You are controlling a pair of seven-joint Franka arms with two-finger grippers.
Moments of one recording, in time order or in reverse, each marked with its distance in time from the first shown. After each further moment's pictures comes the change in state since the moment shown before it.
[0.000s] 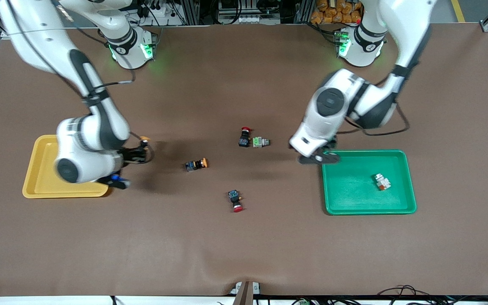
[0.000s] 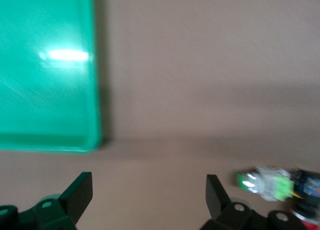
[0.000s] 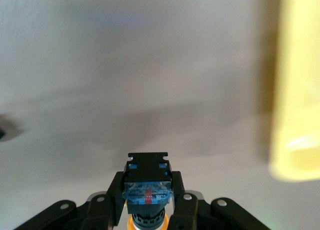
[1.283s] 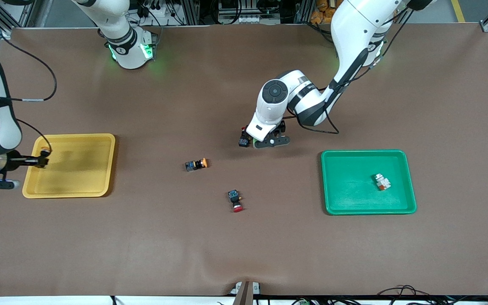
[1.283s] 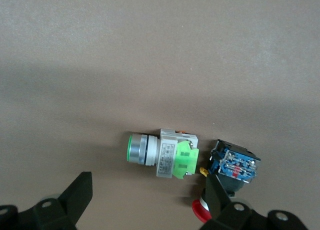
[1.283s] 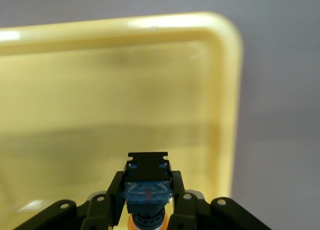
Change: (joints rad) left arm -0.189 0.188 0.013 -0.008 0.000 0.249 -0.332; right arm -0.492 0.046 -0.008 0.075 -0.270 0.189 -0.506
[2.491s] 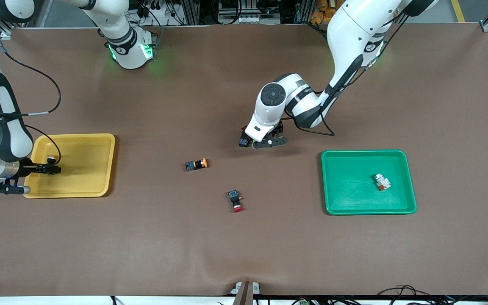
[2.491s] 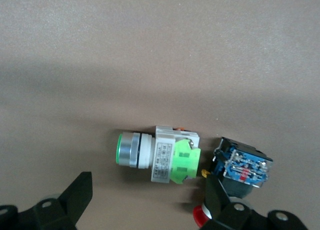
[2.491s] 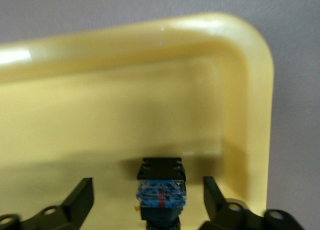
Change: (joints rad) left arm -0.011 0.050 0.000 -0.002 0.030 0.042 -0.014; right arm -0.018 0.113 0.020 0.027 0.077 0.095 0.055
